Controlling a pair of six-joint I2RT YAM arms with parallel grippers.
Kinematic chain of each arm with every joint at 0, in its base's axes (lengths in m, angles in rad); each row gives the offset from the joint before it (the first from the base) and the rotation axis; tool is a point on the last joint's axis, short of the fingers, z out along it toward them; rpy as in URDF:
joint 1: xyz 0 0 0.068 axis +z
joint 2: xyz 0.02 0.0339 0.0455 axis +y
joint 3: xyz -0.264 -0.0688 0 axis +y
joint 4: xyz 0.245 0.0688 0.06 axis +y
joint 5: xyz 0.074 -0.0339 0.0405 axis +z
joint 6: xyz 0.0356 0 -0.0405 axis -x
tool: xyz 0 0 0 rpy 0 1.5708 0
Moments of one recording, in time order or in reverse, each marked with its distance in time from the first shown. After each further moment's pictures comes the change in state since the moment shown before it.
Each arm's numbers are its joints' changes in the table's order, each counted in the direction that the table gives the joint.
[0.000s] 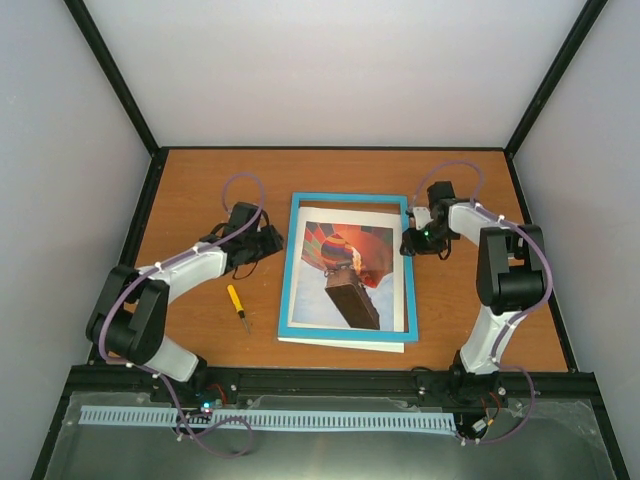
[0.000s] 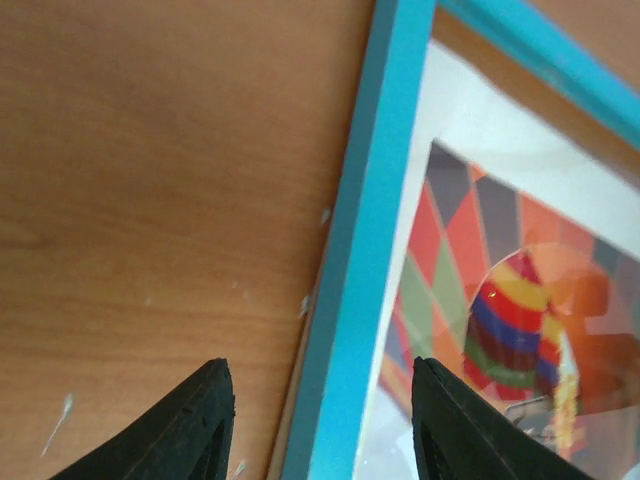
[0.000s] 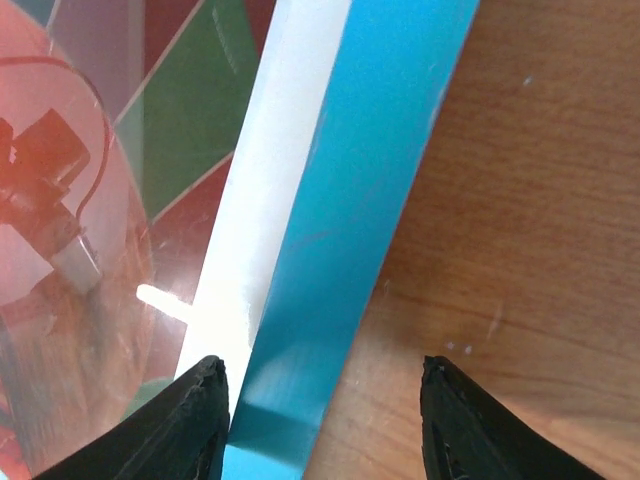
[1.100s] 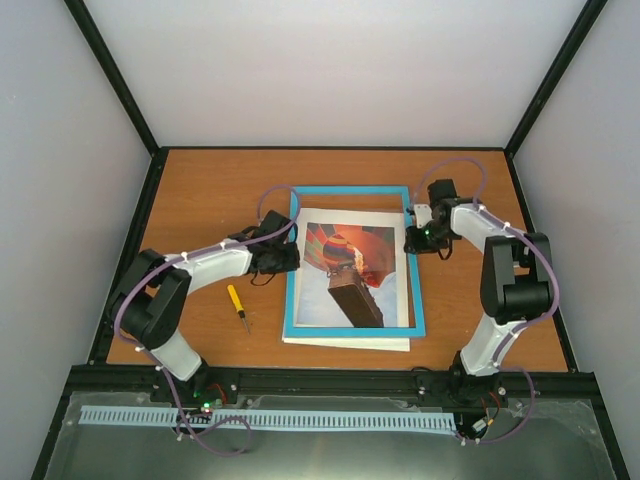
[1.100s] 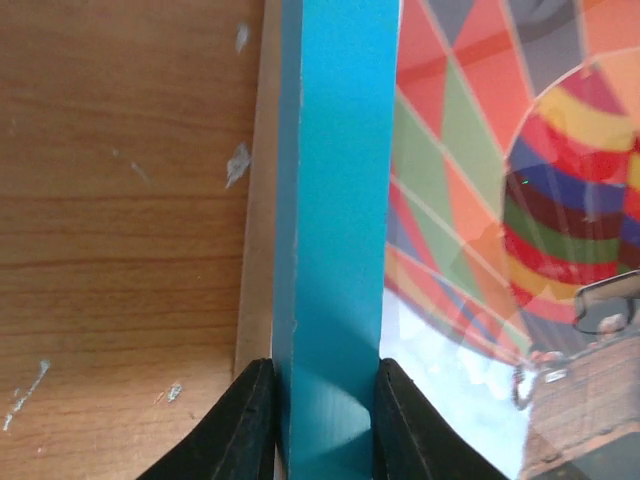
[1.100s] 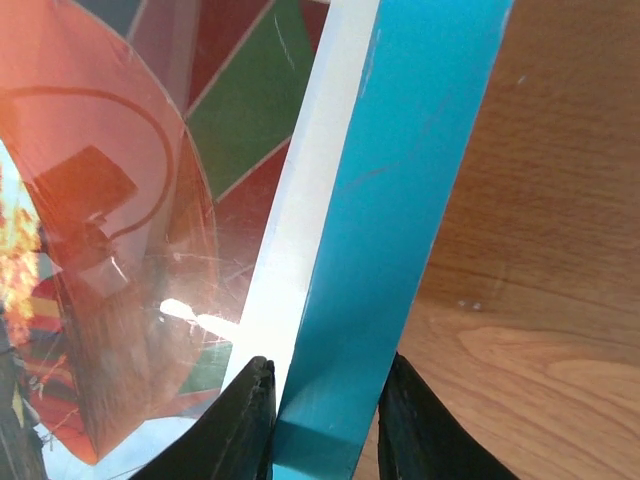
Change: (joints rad) left arm -0.163 0.135 -0.075 0.166 0.055 -0.071; right arm 0.018 -0.080 0.039 0.013 -0.015 -0.020
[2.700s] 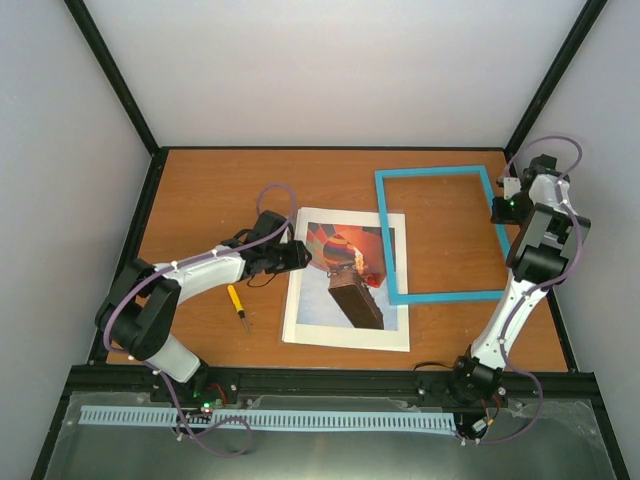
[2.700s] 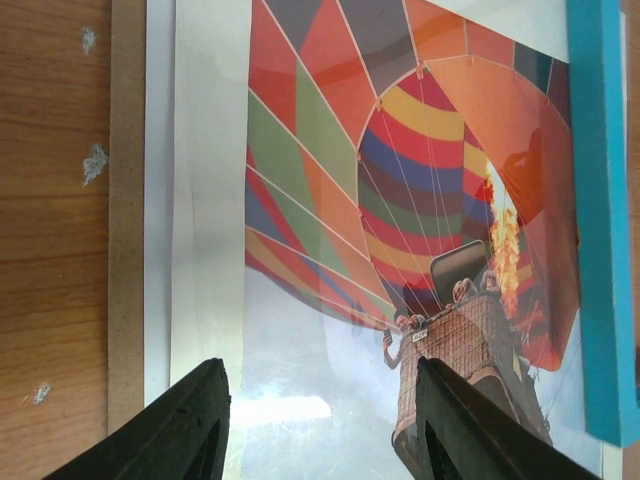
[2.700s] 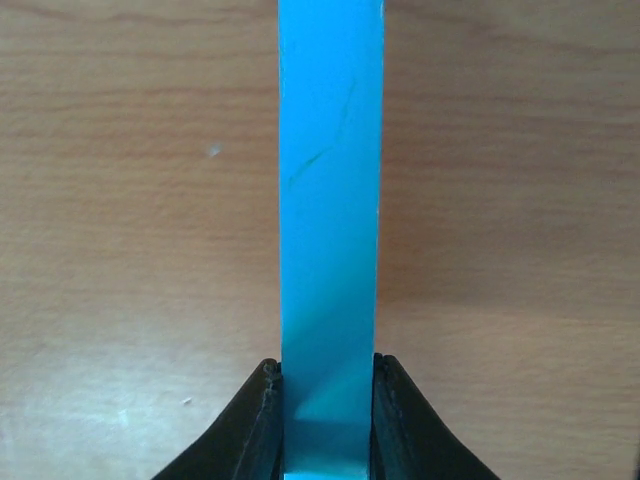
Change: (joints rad) left arm -0.010 -0.086 0.052 -0.127 -0.159 0.019; right arm -0.527 0.424 -0.632 0.201 -0.085 0.329
